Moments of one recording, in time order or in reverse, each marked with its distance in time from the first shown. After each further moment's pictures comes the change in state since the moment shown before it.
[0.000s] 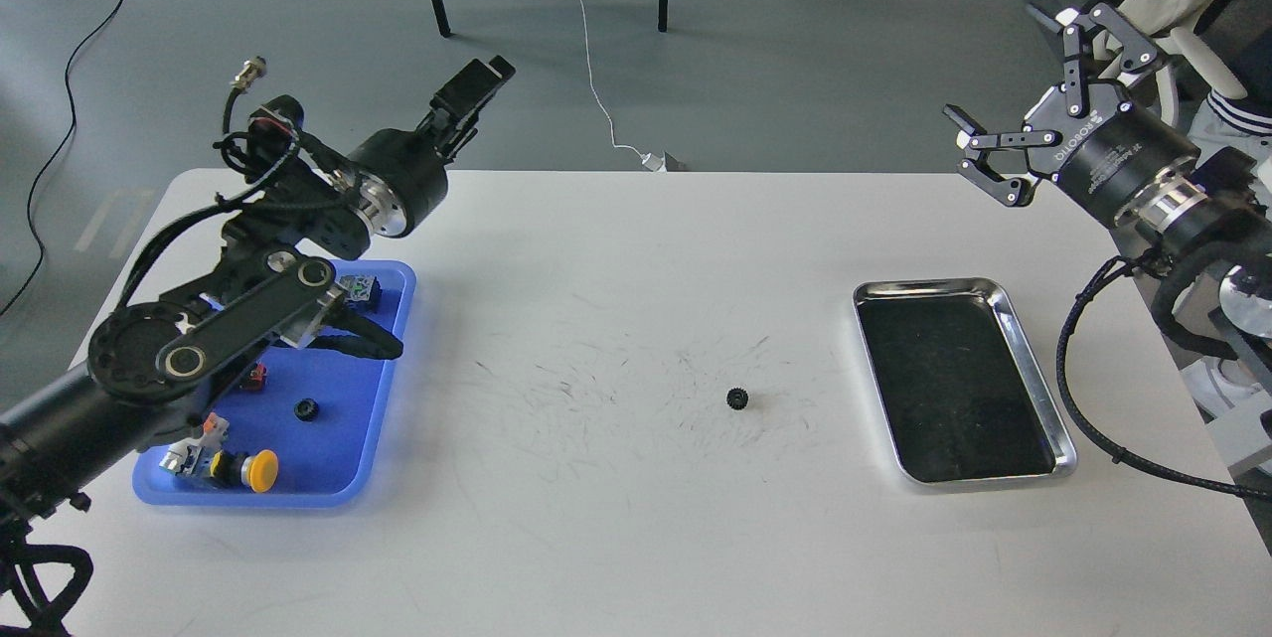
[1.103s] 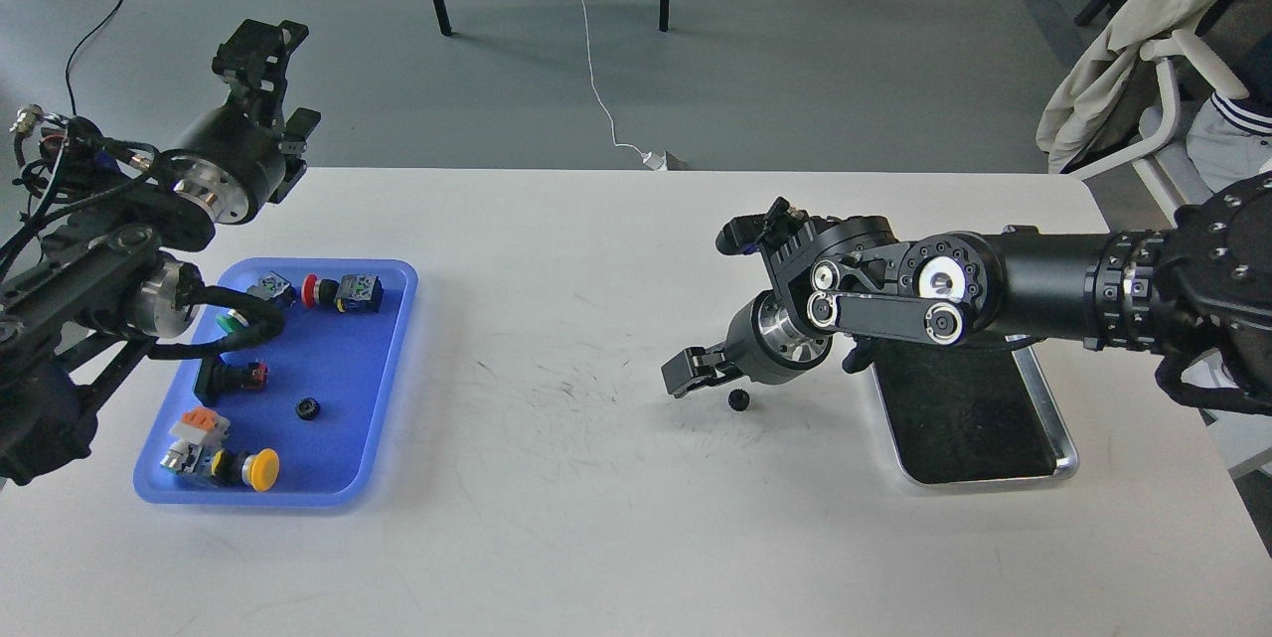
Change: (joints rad) left arm 0.070 0.167 -0.066 0.019 -0.300 0.007 -0.093; right arm 0.803 0.566 -1.479 -0.243 -0.511 0.119 -0.106
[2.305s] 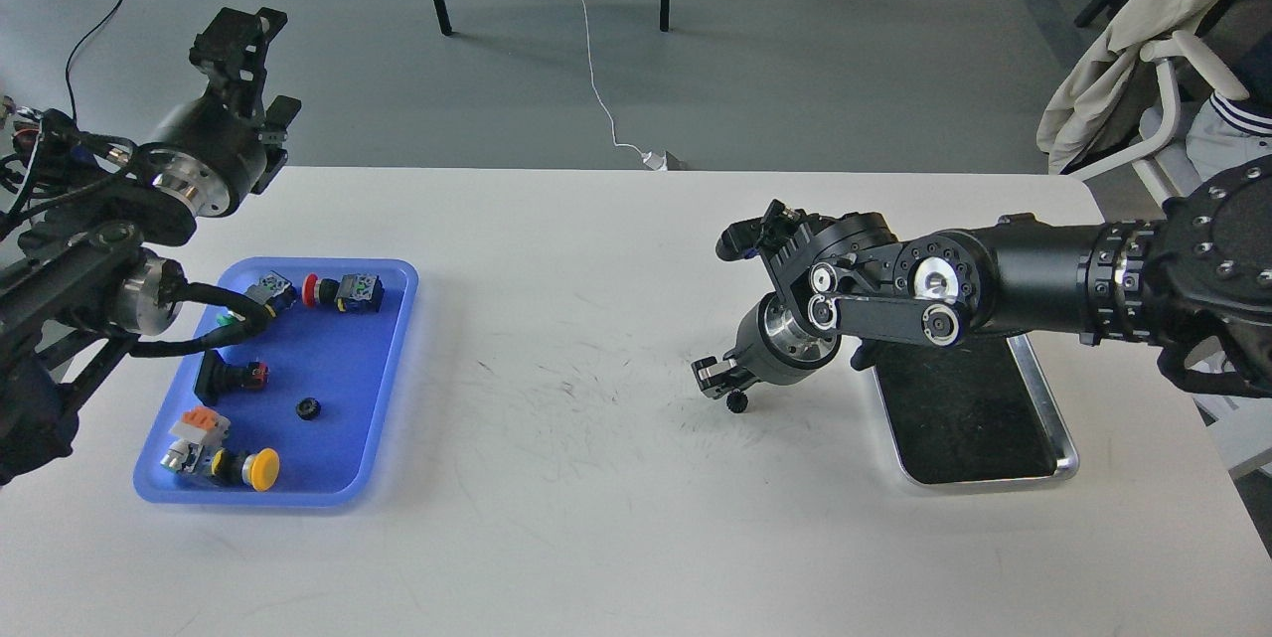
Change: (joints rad) left arm 0.000 0.026 -0.002 0.000 0.000 0.001 -0.029; right arm 0.035 0.019 -0.062 -0.004 -0.020 0.020 0.010
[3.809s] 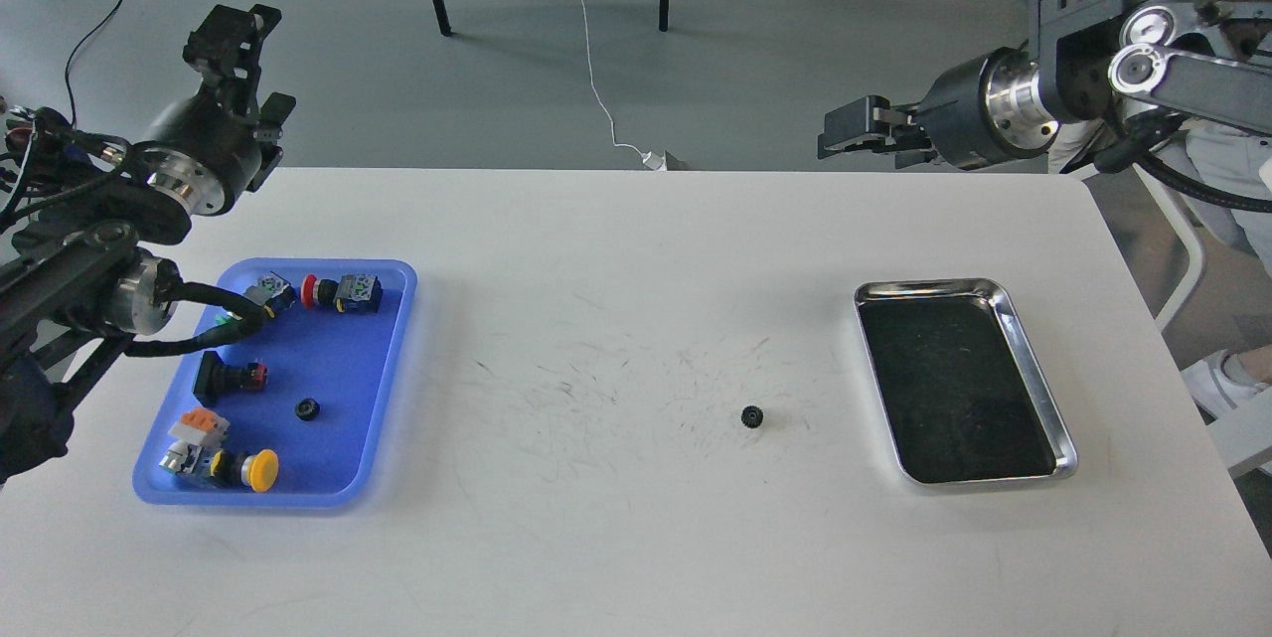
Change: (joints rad) left arm 0.000 0.006 0.000 0.001 0.000 0.000 -0.009; right arm 0.246 -0.588 0.225 0.303 0.006 0.000 -0.021
